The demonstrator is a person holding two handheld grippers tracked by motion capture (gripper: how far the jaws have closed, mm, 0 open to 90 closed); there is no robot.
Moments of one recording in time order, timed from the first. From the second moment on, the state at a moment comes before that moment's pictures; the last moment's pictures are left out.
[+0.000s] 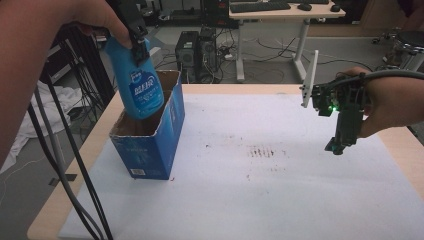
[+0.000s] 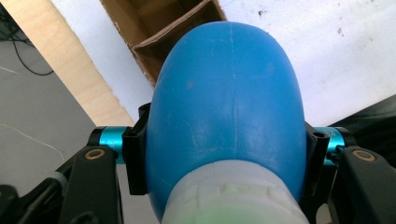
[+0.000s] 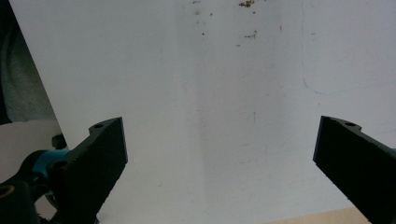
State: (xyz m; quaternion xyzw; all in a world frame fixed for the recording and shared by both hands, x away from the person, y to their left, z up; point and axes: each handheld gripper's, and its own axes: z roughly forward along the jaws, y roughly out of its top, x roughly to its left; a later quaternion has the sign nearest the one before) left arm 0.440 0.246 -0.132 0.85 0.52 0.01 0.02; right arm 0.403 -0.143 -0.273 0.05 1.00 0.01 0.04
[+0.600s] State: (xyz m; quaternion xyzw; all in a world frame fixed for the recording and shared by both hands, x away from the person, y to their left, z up) left arm 0.440 0.249 -0.180 0.90 0.43 0.01 0.00; right arm 0.401 -0.144 -0.273 0.06 1.00 0.01 0.04
